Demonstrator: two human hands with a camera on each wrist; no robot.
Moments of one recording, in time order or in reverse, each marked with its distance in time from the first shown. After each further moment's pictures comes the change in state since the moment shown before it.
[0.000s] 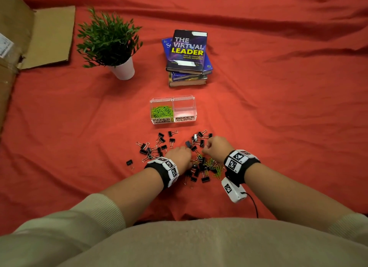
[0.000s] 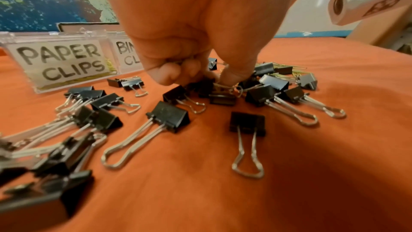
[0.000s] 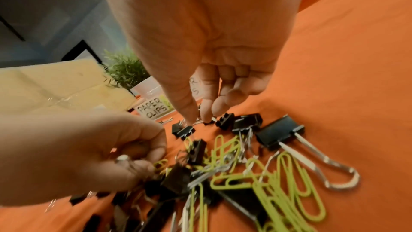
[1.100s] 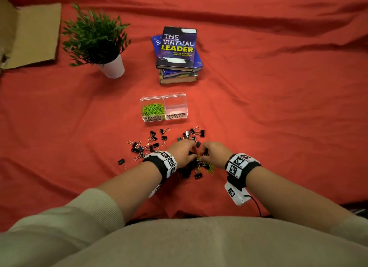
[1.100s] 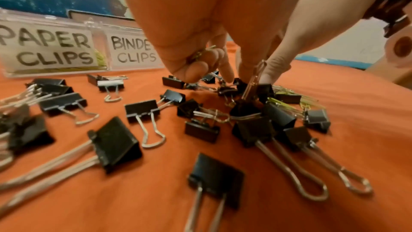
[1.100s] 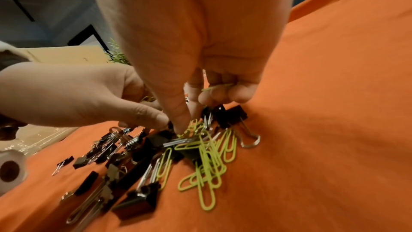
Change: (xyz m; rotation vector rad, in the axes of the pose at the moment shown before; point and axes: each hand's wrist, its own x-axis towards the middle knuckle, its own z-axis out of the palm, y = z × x) left_hand 0.013 0.012 -0.007 -0.321 0.067 0.167; right_hand -0.024 0.029 0.002 -0.085 -0.077 -0.148
